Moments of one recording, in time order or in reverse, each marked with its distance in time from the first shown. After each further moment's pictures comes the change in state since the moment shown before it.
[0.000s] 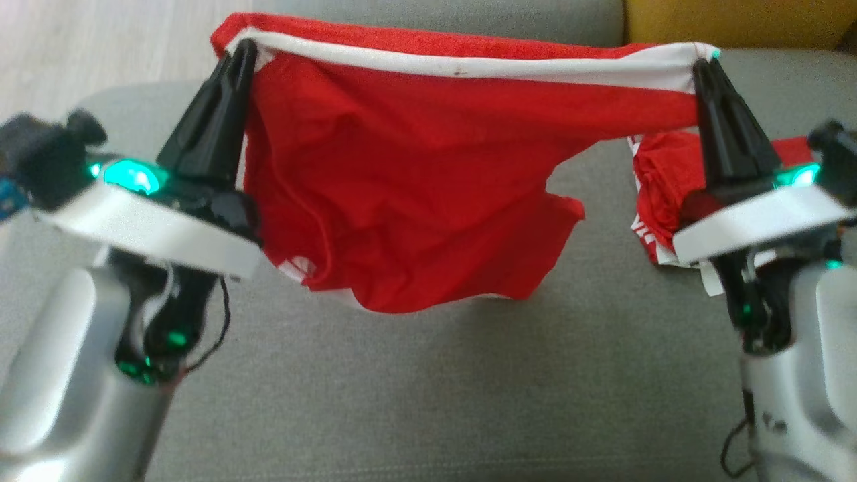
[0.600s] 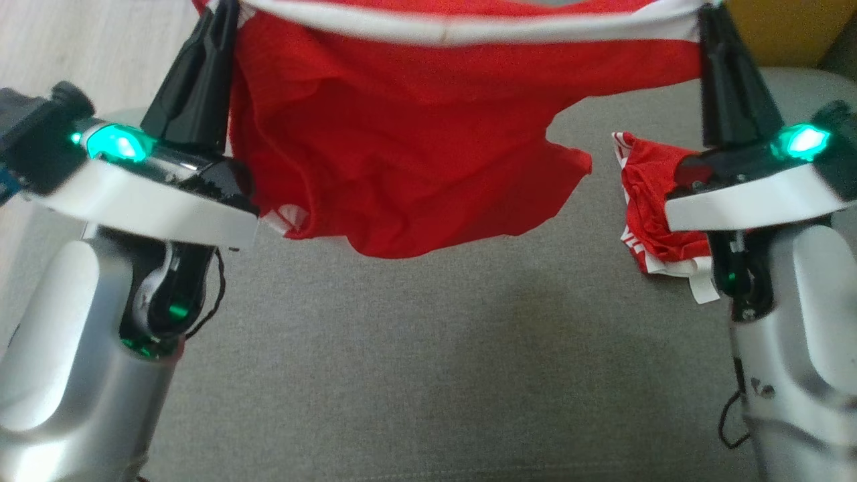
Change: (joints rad) left arm -0.085 -0.010 -0.005 0.085 0.083 -0.017 -0.068; right arm -0.127 -0.035 0.068 0.148 -0.047 0.000 -0.274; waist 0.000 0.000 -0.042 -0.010
